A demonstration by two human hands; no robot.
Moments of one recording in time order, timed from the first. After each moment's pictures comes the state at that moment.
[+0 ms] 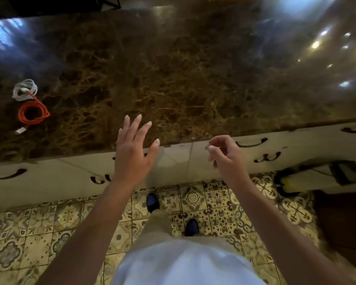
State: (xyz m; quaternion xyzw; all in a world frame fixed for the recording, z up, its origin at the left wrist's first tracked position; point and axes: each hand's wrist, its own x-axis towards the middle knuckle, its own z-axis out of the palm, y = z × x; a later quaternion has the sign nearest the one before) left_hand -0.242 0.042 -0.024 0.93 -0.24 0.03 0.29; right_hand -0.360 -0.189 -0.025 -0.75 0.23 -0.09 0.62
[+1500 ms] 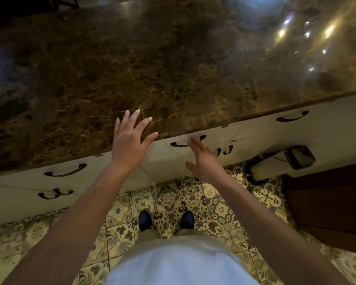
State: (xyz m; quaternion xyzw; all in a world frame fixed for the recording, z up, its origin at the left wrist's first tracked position) left_hand -0.256 -0.145 -0.052 0.93 -0.31 -0.01 0.19; right_hand -0.411 -0.345 -0.089 -0.94 0.17 0.14 0.26
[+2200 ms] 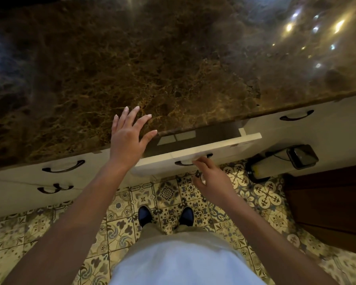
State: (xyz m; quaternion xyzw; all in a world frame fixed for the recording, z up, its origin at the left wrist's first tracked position) left_hand -0.256 -0.145 -0.055 0.93 -0.31 0.01 0.19; right_hand -0.471 -0.337 -0.099 -0.94 0.17 0.09 0.28
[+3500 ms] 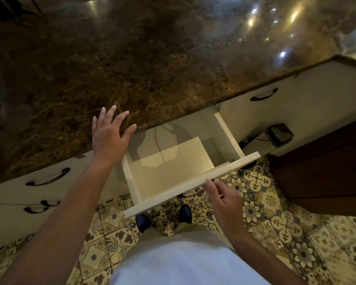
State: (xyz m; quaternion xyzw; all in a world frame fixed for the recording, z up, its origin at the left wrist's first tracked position) left_hand -0.258 -0.144 -0.050 0.93 -0.31 -0.01 0.21; right_hand -0.585 -0.279 -0.080 -0.74 0.41 -0.17 0.50
